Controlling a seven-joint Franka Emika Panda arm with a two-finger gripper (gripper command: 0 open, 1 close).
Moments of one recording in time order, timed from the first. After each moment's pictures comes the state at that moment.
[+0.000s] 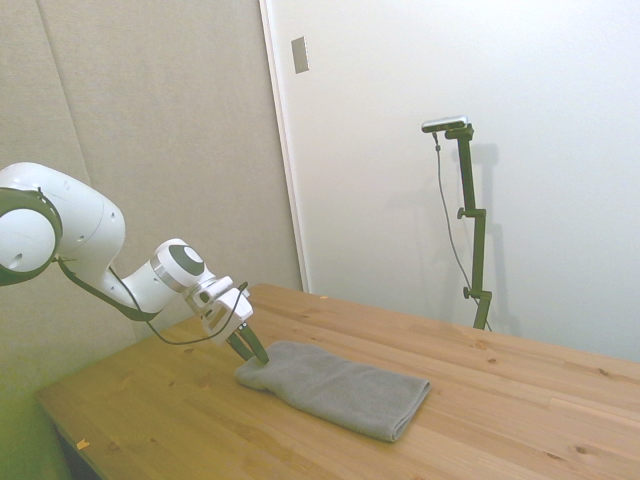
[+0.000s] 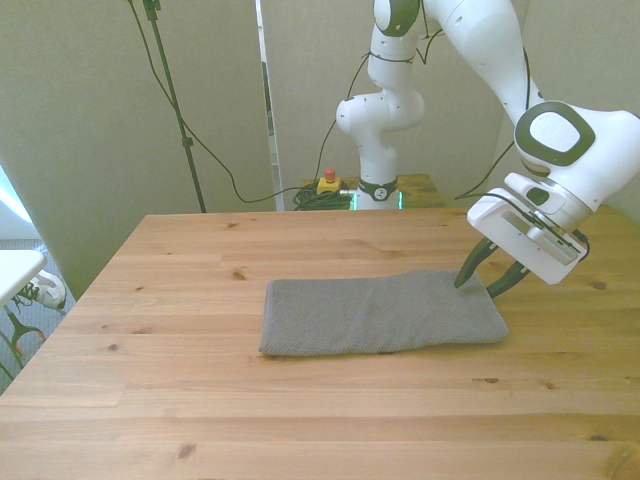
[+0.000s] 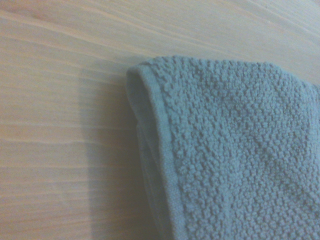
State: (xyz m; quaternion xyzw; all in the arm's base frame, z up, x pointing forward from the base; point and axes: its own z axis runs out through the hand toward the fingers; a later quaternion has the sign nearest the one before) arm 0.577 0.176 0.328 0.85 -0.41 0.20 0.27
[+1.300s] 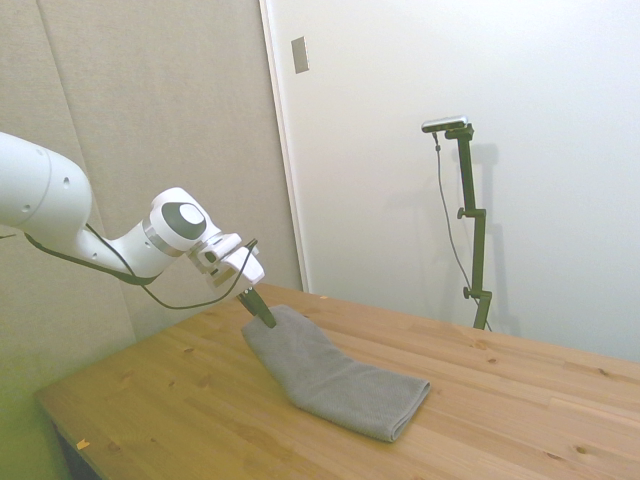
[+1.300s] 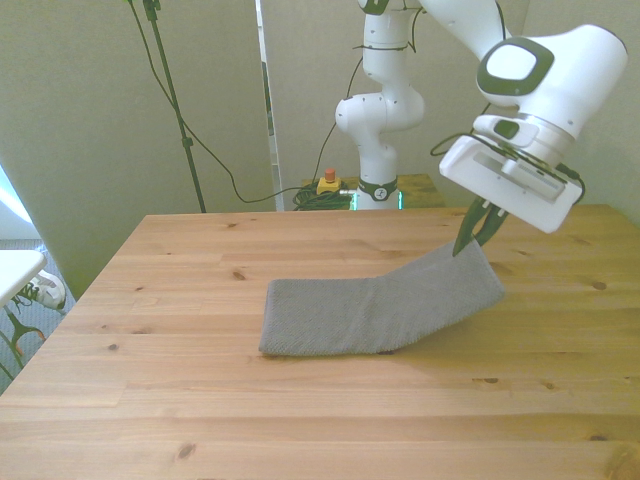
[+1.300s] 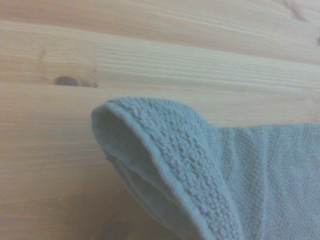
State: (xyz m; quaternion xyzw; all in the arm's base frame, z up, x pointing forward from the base) arm 0.565 0.095 0.455 0.85 -0.45 0.22 0.16
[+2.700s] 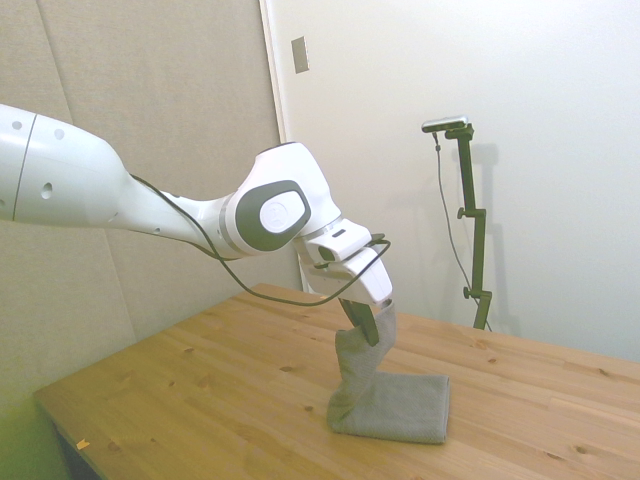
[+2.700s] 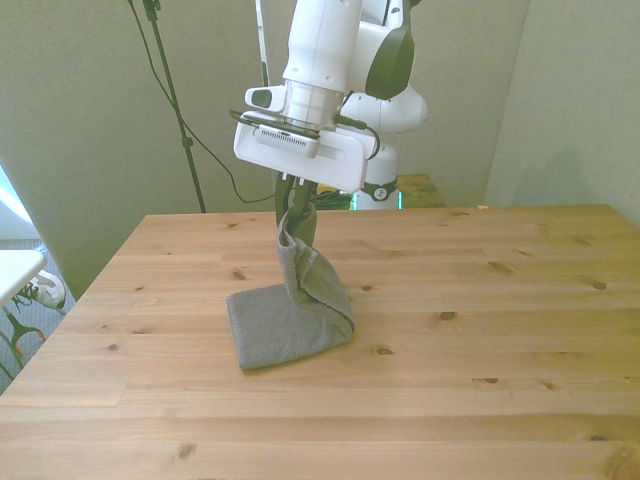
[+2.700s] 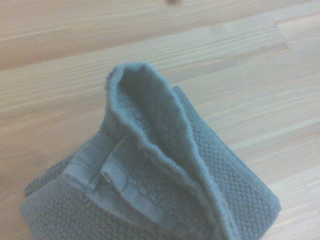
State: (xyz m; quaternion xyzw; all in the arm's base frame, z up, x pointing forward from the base) arm 0.549 -0.195 0.498 0.82 -0.54 0.16 0.04
